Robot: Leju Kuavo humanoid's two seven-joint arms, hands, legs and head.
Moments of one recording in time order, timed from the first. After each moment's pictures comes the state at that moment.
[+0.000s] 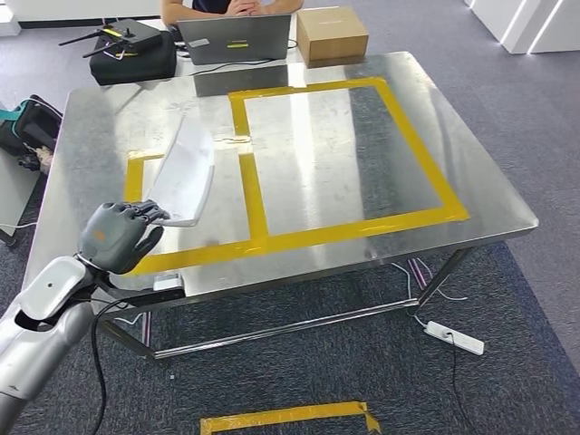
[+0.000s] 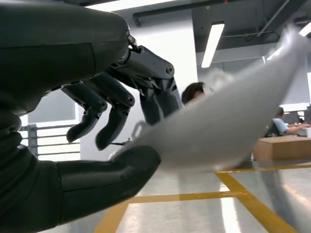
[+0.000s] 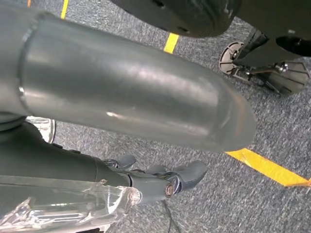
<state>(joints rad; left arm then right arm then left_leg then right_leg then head) -0.44 0.34 -0.45 -1.17 -1.01 0.32 -0.29 -0.05 0.14 -0.90 -0.19 1.41 -0.16 -0.14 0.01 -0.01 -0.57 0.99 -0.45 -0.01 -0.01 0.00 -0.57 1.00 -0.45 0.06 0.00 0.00</state>
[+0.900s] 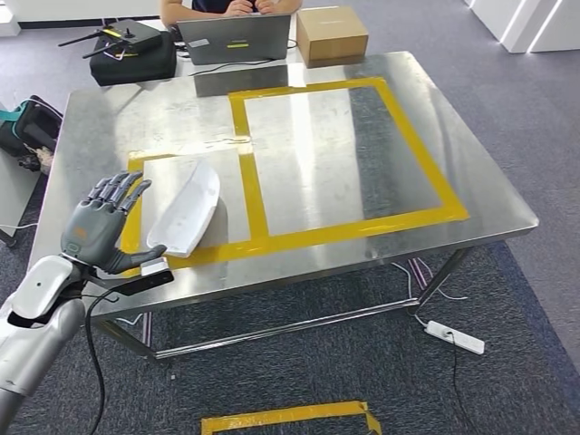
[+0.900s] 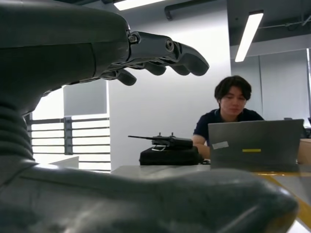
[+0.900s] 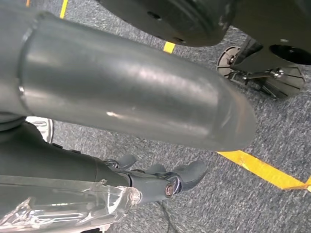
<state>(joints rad) -0.44 0.34 -0.38 -1.09 -1.00 0.38 -0.23 -0.05 0.15 -0.90 -0.19 1.39 -0.16 -0.15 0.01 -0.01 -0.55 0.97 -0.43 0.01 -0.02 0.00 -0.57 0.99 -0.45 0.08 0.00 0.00</state>
